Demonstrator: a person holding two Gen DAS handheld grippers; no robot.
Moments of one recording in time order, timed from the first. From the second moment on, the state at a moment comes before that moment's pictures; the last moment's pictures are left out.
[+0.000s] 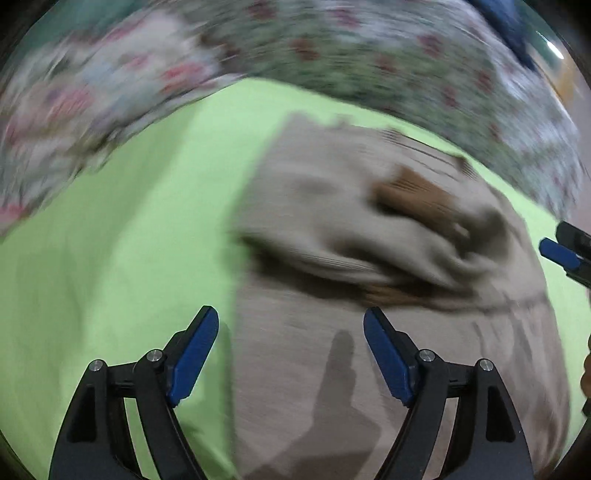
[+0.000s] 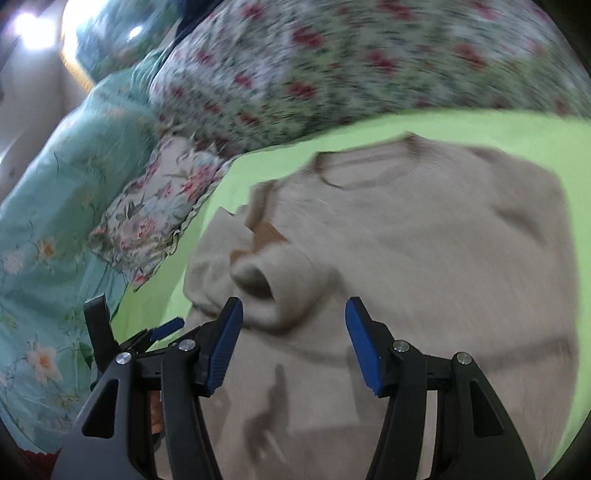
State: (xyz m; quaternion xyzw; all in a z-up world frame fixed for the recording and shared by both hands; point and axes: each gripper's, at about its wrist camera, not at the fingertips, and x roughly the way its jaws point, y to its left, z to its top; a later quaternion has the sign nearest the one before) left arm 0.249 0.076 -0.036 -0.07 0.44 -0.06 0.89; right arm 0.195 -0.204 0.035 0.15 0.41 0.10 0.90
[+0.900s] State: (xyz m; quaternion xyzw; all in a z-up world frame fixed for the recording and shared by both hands) left arm 0.296 0.075 -0.042 -0.06 0.43 0.04 0.90; right arm 0.186 -0.299 0.054 0.27 0.27 -0.01 0.93
